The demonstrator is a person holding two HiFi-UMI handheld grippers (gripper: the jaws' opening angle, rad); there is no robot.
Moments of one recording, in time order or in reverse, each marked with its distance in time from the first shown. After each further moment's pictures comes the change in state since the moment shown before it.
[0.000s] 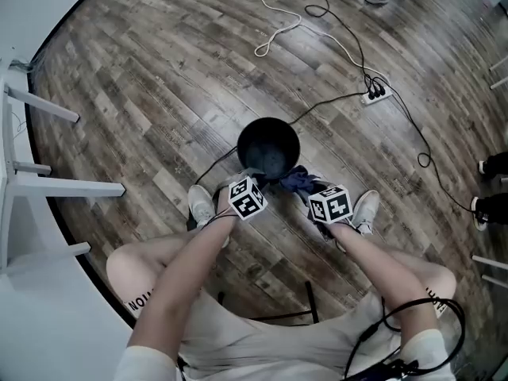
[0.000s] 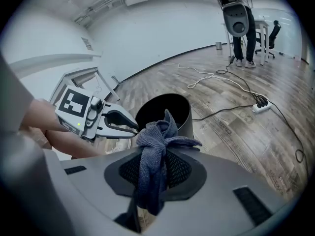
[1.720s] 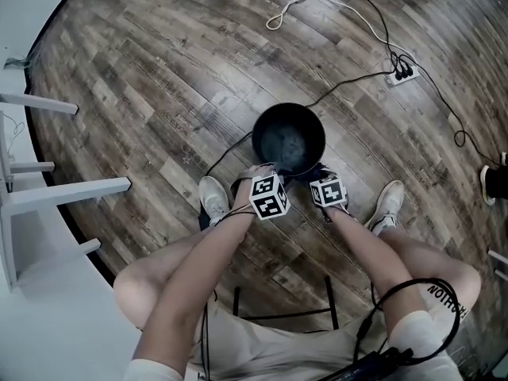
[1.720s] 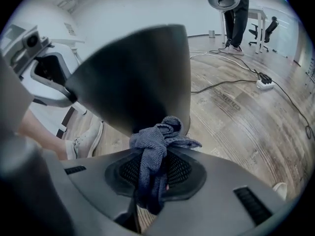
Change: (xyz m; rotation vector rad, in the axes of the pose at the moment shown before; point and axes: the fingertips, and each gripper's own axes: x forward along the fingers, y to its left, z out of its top) left arm 0.042 -0.006 -0.007 0.171 0.004 -0.130; right arm 0.163 -0.067 -0.080 0.046 0.123 -0.129
